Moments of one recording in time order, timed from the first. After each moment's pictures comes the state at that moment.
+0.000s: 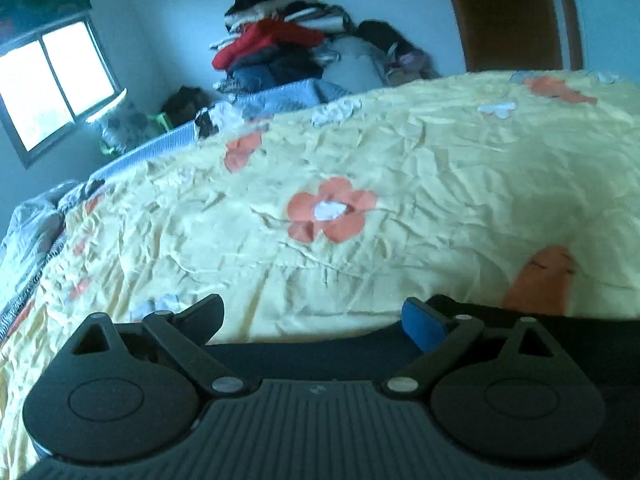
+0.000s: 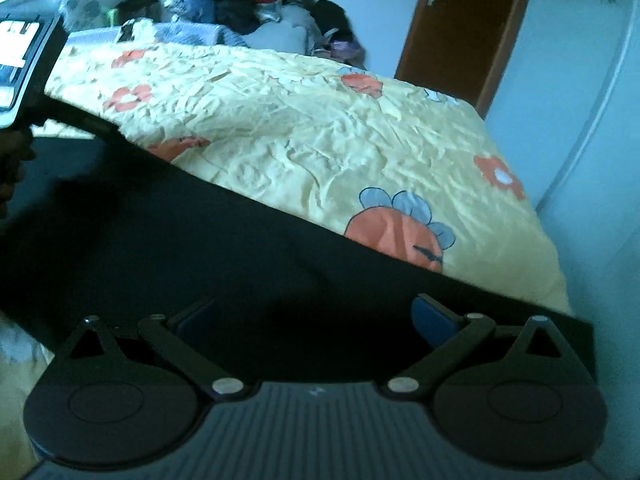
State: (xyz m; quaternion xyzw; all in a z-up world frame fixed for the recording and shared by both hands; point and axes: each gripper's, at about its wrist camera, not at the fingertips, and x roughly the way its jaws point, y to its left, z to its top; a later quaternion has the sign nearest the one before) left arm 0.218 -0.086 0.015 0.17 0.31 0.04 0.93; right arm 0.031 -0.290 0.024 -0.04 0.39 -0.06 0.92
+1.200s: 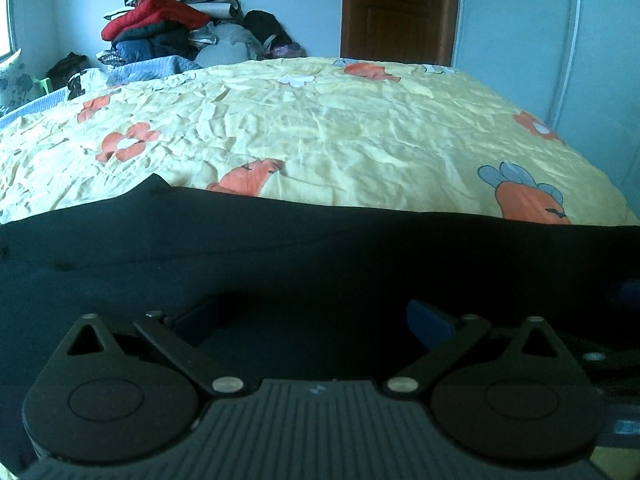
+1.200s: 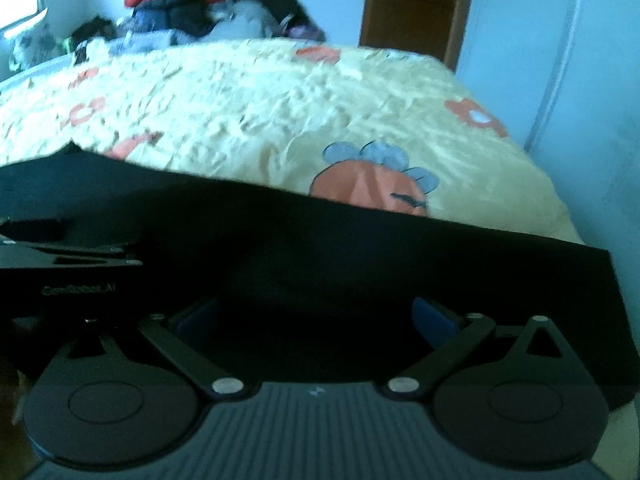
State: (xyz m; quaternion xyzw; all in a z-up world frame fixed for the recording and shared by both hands) left arm 0.102 -0.173 -0.020 0.07 0.36 -0.15 0.92; right arm 0.017 -0.315 -0.002 0.02 0.38 -0.11 0.92
